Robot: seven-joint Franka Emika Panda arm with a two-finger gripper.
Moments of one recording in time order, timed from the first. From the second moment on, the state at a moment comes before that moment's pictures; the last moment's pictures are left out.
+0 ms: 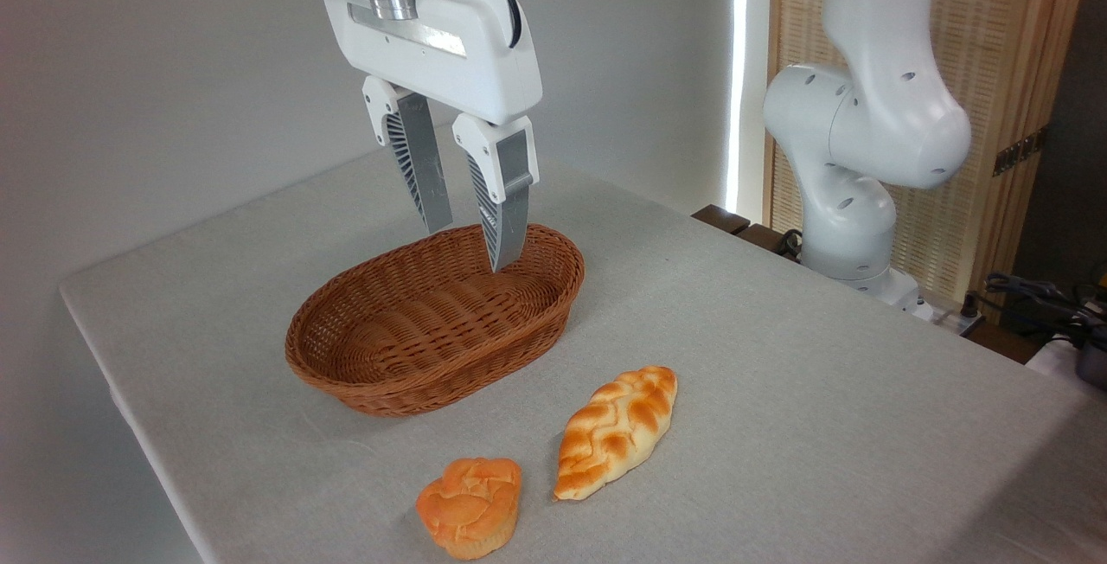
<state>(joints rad) -0.05 -0.03 0.05 -1.59 -0.02 1.56 0.73</state>
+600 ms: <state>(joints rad) -0.05 -0.05 0.05 -1.59 -0.02 1.56 0.73</state>
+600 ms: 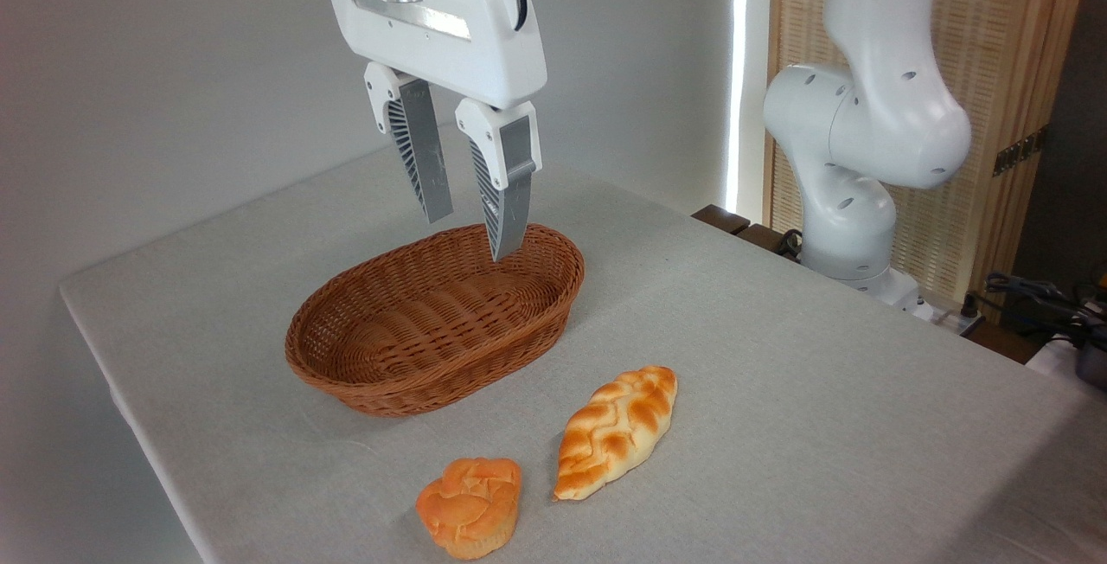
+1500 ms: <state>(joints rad) 0.10 -0.28 0.05 -2.25 -0.02 2.05 0.78</state>
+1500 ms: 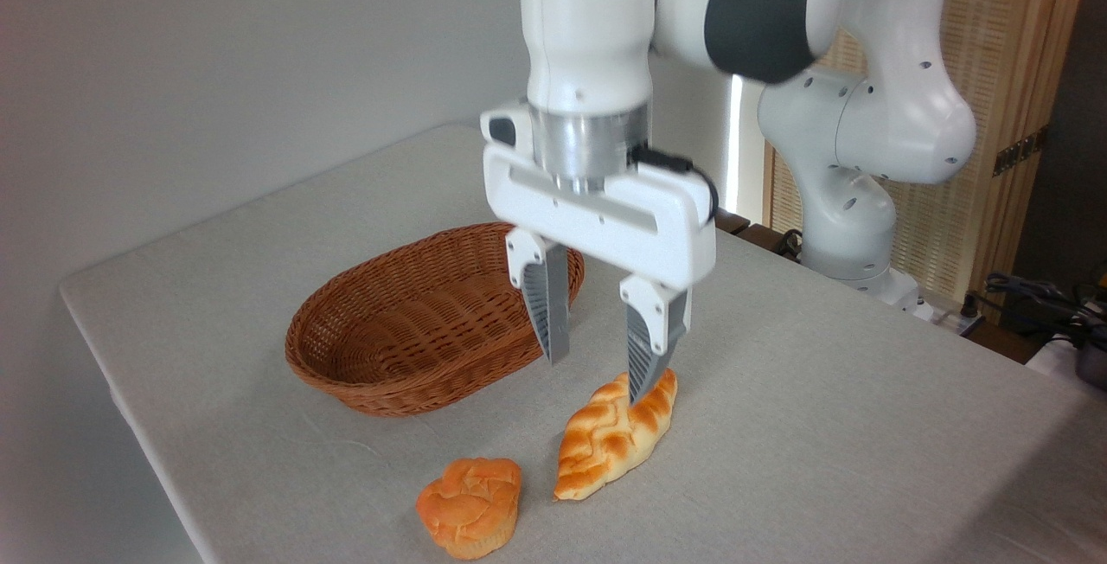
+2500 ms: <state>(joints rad) 0.09 -0.23 0.04 -2.40 0.01 2.20 0.78</state>
